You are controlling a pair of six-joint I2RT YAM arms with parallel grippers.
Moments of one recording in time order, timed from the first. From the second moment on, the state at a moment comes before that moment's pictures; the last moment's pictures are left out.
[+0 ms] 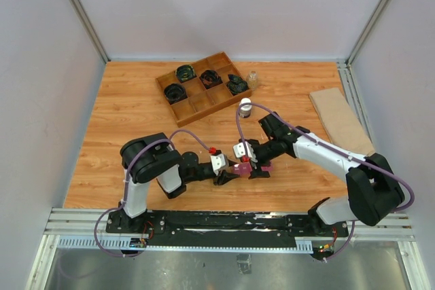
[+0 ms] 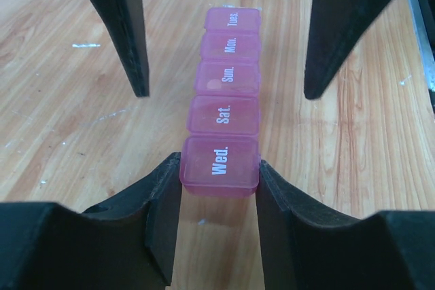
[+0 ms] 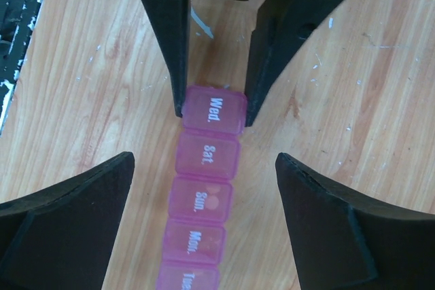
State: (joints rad) left arm -0.89 1.97 0.31 1.53 0.45 0.10; right arm 0.59 1.39 0.81 -0.57 -0.76 -1.20
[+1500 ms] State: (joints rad) left arm -0.91 1.90 0.28 1.53 0.39 0.04; right arm 0.63 1.42 0.82 -0.54 -0.67 -1.07
